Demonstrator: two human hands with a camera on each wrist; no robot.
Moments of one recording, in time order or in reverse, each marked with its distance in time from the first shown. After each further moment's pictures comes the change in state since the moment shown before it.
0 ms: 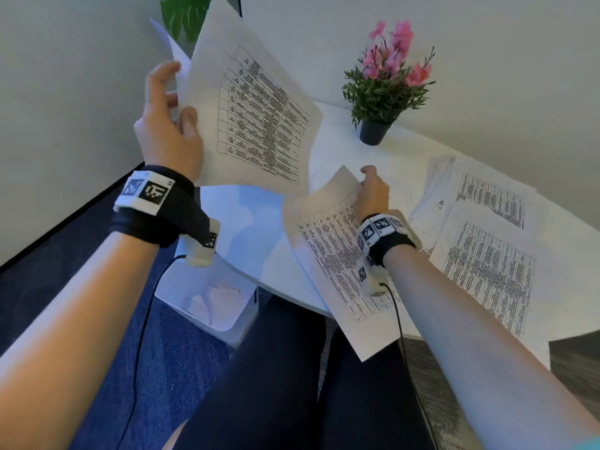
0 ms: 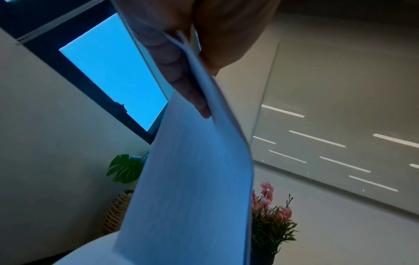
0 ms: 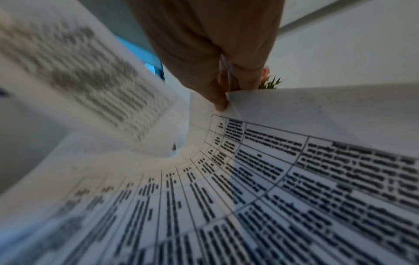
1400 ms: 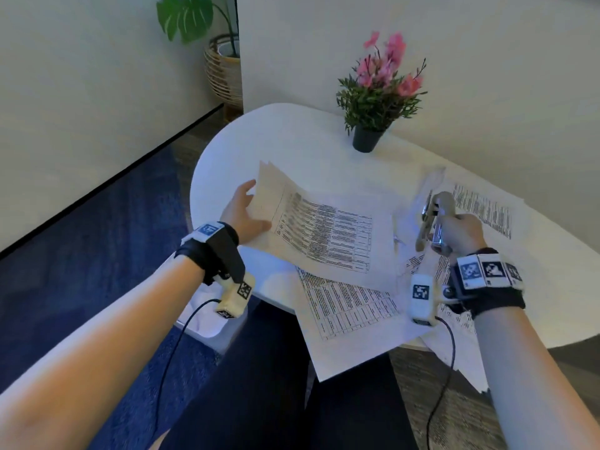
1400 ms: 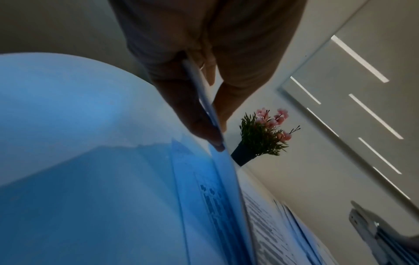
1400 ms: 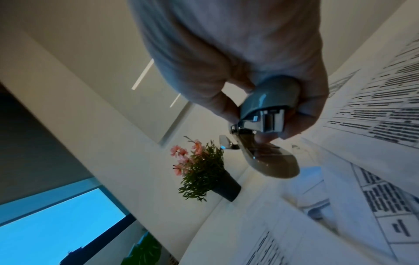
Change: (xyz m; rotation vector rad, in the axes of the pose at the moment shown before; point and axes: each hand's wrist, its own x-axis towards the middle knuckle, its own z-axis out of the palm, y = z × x) left_hand -0.075 -0.069 0.087 0.047 -0.720 -0.406; right_hand -0.023 0.093 -0.116 0.391 0.021 0.538
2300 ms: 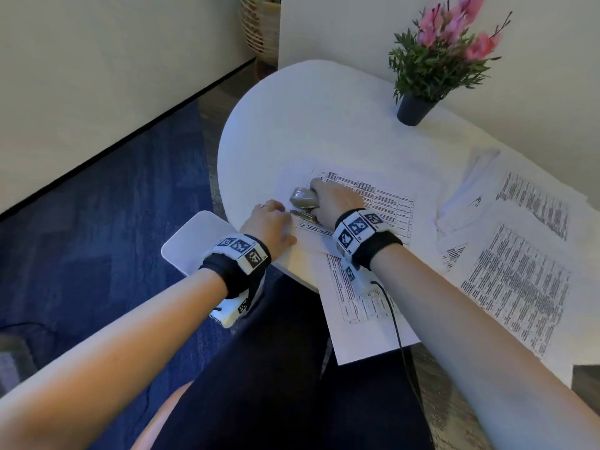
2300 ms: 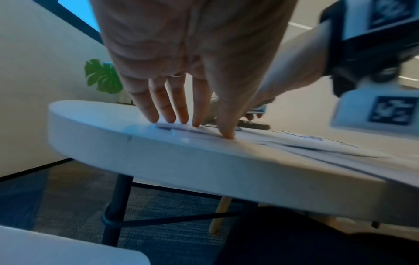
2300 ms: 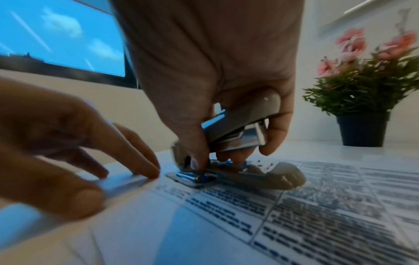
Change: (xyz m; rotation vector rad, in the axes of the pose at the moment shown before) left_hand -0.043 -0.039 0.020 0.673 -0.140 0.055; right_hand -0.069 -0.036 0.212 -0.981 -0.480 -0.793
